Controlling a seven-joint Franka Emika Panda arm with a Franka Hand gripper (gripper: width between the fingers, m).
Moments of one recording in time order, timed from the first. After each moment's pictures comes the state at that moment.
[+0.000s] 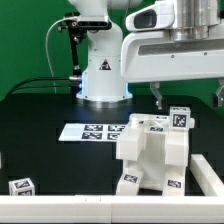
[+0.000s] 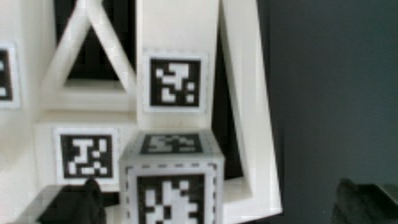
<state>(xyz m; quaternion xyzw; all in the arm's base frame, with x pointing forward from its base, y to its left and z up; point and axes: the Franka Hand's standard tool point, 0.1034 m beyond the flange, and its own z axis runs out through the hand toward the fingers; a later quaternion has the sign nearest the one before) 0.590 0.103 0.136 -0.99 0.10 -0.01 0.05</state>
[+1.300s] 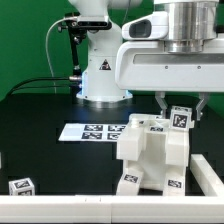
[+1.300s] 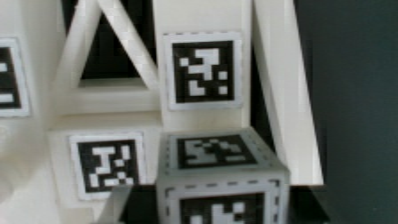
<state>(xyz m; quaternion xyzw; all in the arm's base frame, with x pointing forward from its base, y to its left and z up) 0.593 0.091 0.119 -0.99 0.15 -0.01 0.02</state>
